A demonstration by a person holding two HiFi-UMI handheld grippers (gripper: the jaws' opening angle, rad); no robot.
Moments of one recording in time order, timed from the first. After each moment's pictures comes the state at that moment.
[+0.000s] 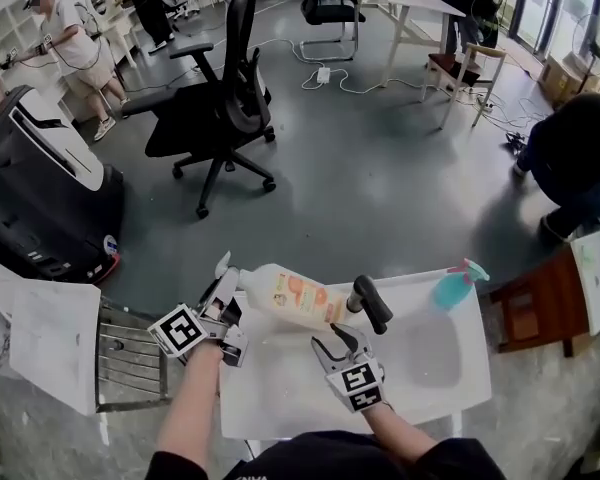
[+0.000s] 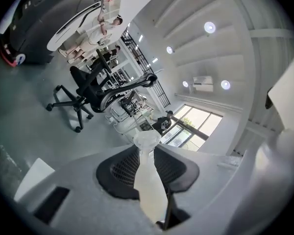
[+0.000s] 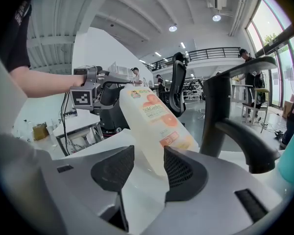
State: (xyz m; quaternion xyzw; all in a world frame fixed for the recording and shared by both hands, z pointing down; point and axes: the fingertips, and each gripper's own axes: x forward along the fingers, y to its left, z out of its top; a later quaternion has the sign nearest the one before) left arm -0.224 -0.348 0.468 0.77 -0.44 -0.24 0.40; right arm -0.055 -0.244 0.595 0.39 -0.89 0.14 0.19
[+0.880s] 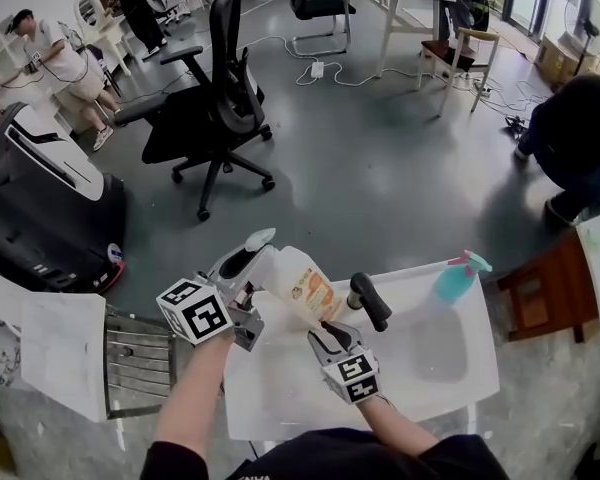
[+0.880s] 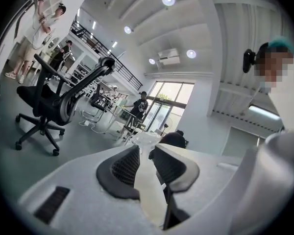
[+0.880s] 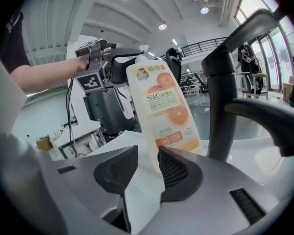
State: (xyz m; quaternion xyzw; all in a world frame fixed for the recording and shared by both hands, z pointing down) left arm -0.133 -0.375 0.408 0.89 -0.37 -0.07 0.24; right arm -0.066 -0.253 0.609 0.39 -0.89 0.19 0.16
